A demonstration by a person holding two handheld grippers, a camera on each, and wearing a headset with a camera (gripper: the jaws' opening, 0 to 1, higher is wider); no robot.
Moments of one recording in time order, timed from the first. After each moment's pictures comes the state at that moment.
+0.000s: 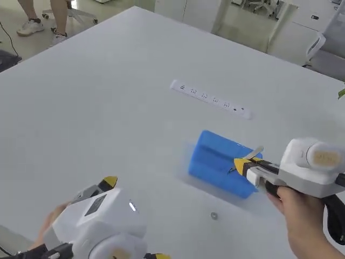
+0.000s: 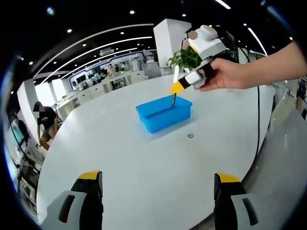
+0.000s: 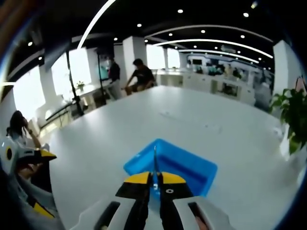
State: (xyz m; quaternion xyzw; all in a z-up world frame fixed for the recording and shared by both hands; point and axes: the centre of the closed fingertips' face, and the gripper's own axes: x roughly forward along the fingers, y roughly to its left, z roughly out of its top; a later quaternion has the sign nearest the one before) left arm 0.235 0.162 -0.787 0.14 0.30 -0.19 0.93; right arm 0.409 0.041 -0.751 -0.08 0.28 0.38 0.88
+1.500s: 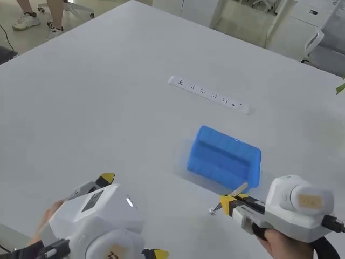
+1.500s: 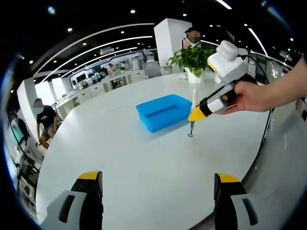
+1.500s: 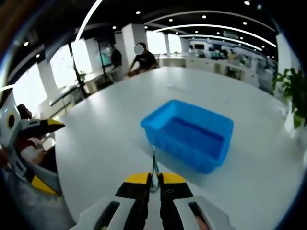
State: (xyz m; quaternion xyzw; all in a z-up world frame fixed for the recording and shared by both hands) left arm 0.234 0.162 -0.789 0.14 0.30 -0.19 0.92; right arm 0.345 0.035 -0.816 -0.08 0.35 0.38 0.85
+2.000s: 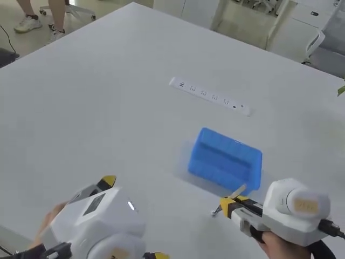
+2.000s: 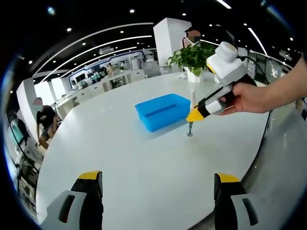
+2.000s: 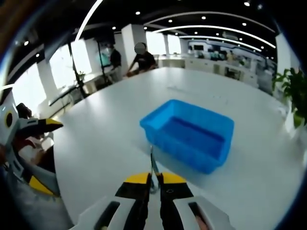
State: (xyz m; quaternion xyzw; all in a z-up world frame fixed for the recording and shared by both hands) left arm 0.234 0.162 -0.790 0.14 0.30 -0.19 0.92; right arm 0.346 0.035 -0.820 -0.08 0.34 0.38 0.85
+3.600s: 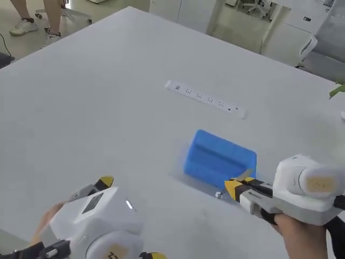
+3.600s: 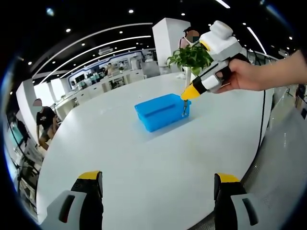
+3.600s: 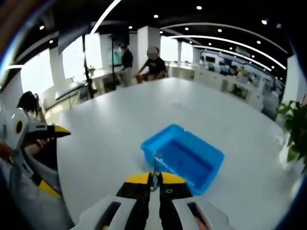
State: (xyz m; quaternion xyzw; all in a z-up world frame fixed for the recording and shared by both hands) left arm 0.234 0.161 -0.790 0.14 0.30 -0.20 0.92; right arm 0.368 0.036 -0.760 -0.14 0.29 0.41 0.85
